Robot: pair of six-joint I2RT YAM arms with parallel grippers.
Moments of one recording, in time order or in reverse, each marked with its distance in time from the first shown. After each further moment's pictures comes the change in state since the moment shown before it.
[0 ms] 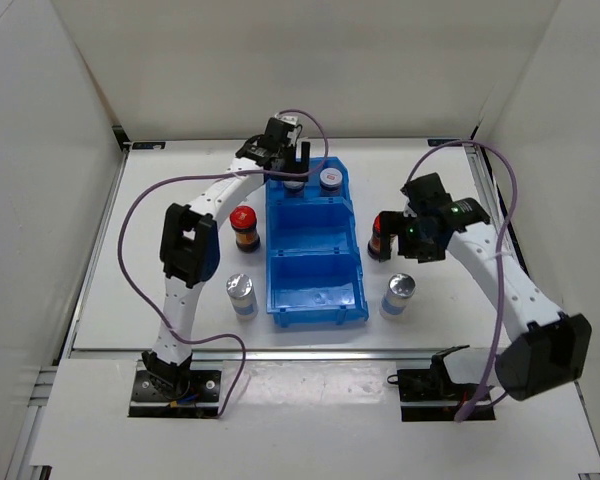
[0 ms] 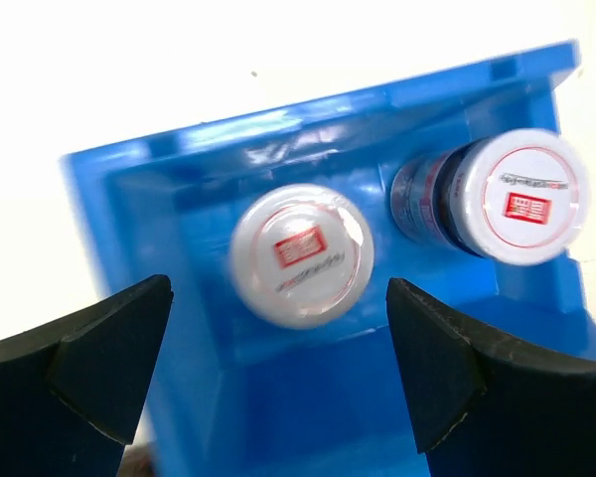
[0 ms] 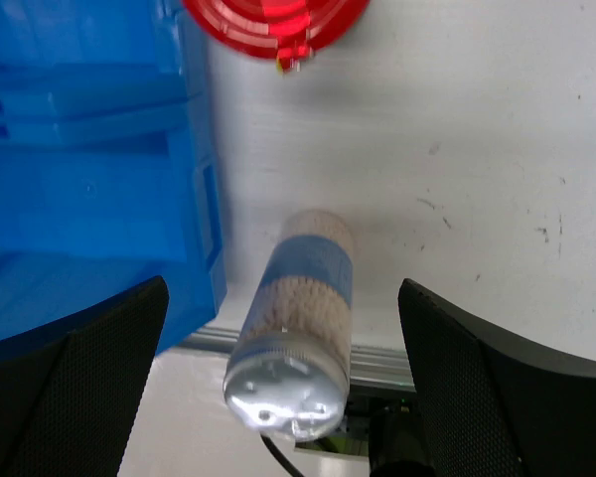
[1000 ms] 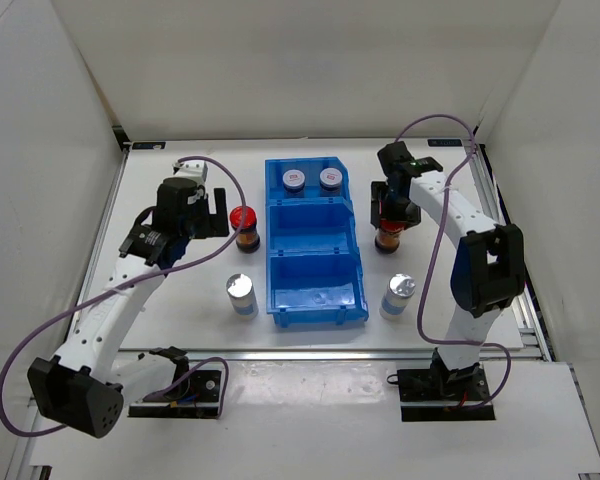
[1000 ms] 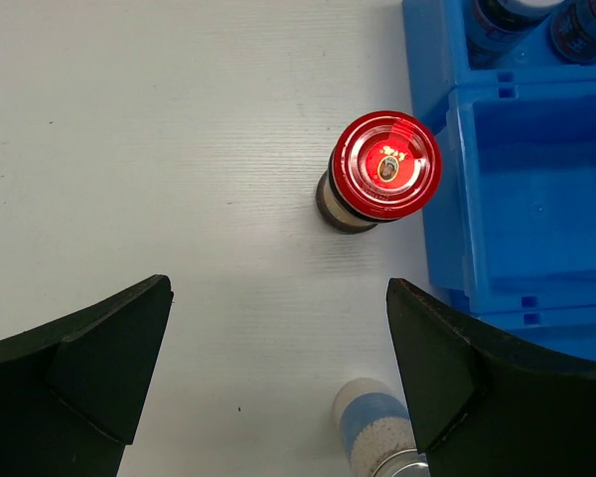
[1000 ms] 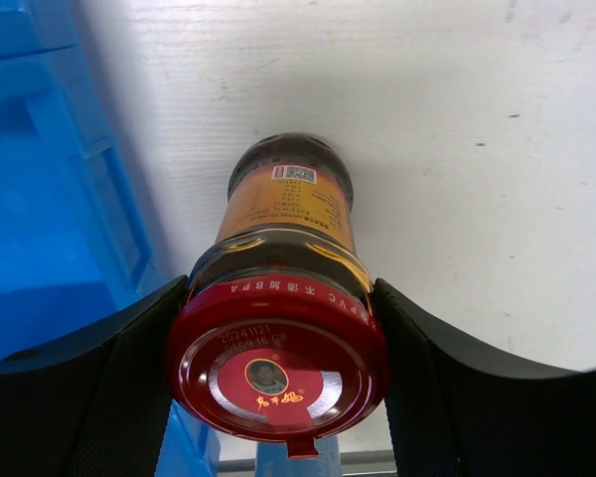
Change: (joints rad) left arm 0.151 -1.151 -0.981 -0.031 -0.112 0.071; right arm -0.037 0.546 0.336 0.105 0.148 0.003
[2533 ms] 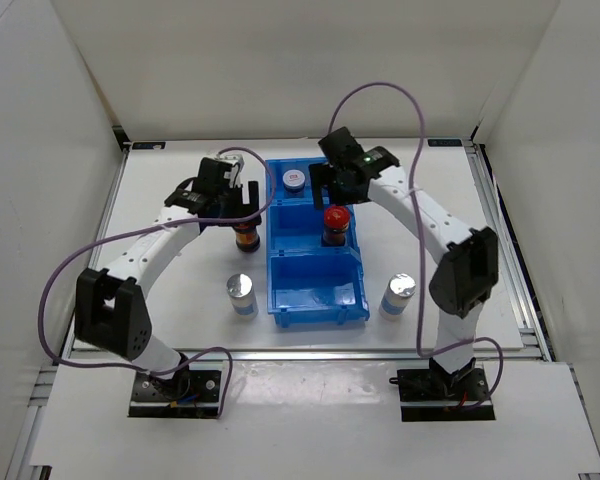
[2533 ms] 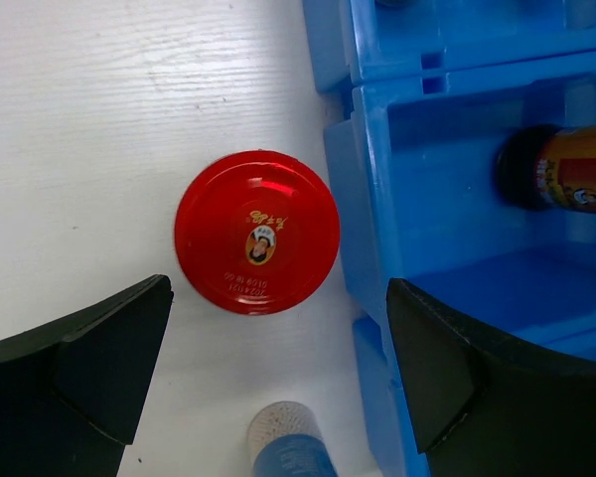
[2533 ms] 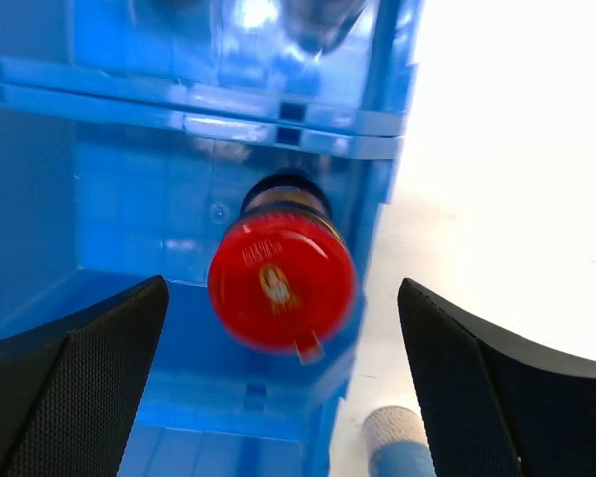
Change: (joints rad) left arm -0.015 0.401 0.158 0.039 0.240 -0.095; right arm 0.304 0.108 0.317 -0.010 0.075 0.037
